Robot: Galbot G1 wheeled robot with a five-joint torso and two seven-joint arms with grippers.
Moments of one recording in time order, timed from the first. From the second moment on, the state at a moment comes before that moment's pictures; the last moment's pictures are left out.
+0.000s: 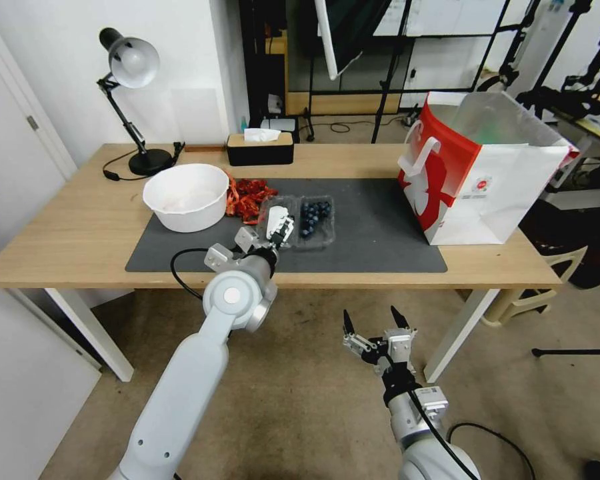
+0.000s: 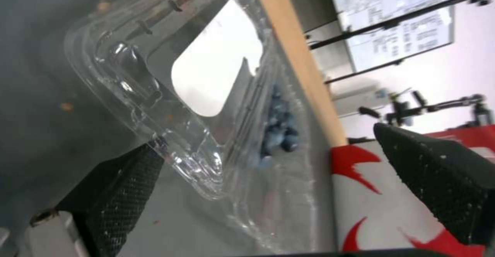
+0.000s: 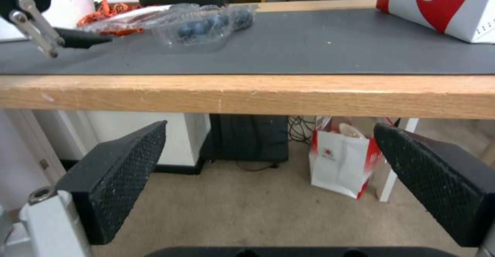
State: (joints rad) left arm 0.89 -1.39 -0.15 -1.83 -1.49 0.08 -0.65; right arm -1.63 1.34 0.26 2.06 0.12 0.03 0.19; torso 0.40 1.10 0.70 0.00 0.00
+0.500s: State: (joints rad) left arm 0.90 -1.40 -0.12 -1.82 -1.36 -0.01 -0.41; right arm -1.64 1.35 0.26 2.05 0.10 0.04 0.19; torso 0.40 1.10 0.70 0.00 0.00
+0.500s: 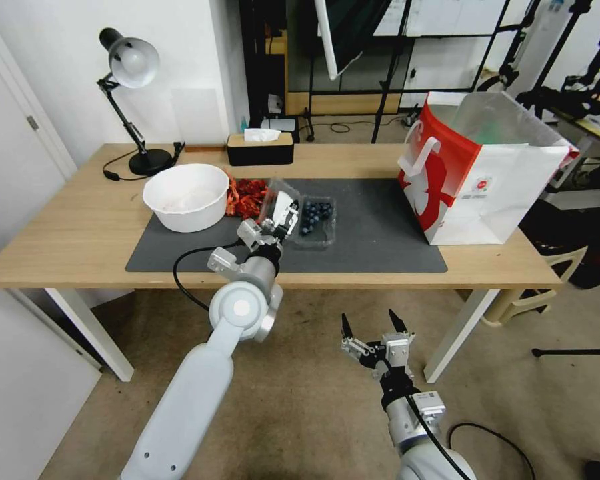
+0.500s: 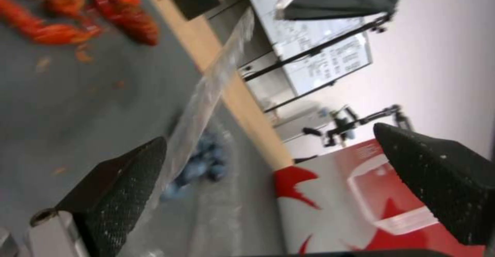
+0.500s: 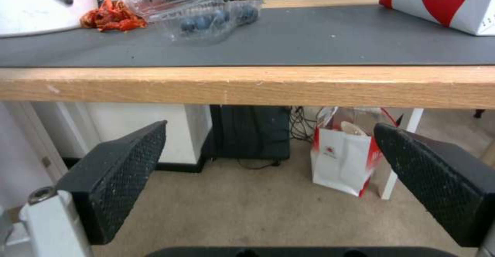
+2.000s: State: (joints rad) left arm 0.82 -1.41 0.05 -1.70 -1.28 0.07 -0.38; right arm -1.64 1.33 0.33 2.20 0.17 0.00 0.12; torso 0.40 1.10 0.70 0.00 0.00
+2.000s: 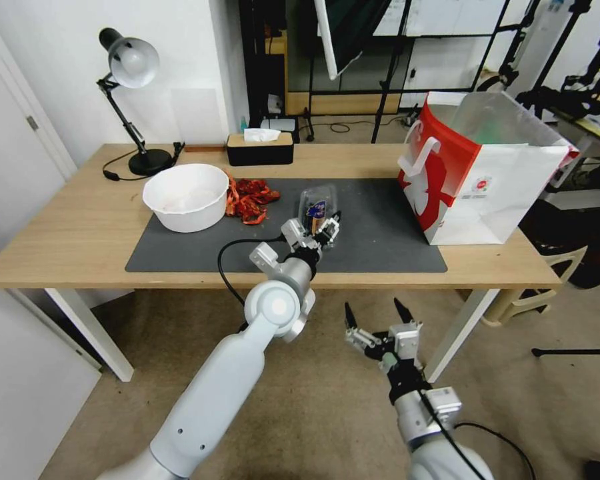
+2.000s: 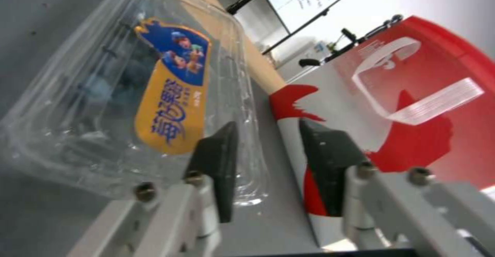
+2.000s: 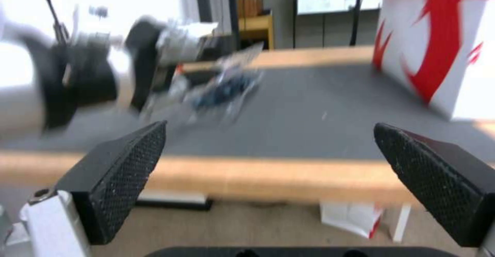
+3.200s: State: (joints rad) left arm 0.83 -1.40 0.04 -1.68 -1.28 0.06 -0.40; right arm -1.02 1.21 0.39 1.93 1.15 -0.32 0.32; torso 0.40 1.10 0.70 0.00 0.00
